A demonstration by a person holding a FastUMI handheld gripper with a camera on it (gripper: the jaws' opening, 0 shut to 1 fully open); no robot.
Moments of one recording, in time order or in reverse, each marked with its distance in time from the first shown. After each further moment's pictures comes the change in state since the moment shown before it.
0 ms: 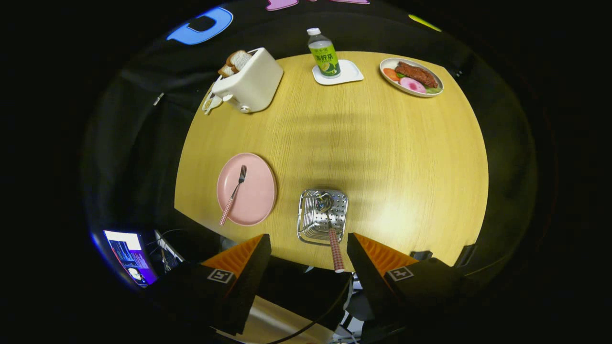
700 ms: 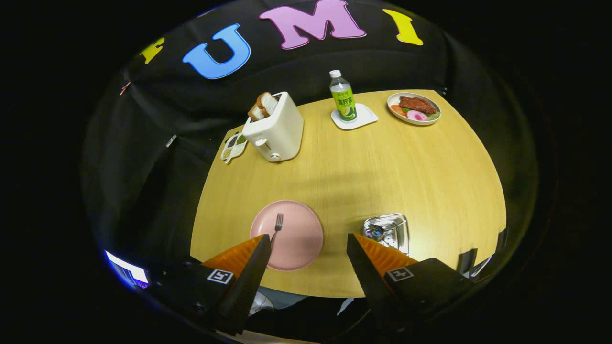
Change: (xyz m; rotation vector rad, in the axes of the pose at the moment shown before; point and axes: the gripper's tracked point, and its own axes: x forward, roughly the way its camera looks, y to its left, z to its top) arm 0.034 0.121 0.018 0.086 -0.326 0.044
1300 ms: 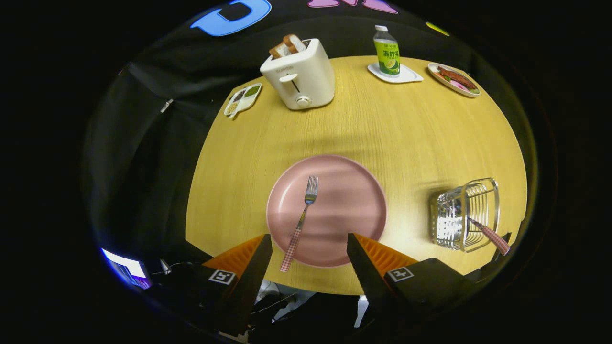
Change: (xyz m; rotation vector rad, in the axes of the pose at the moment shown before) arm 0.113 0.067 -0.086 -0.020 0.236 -0.016
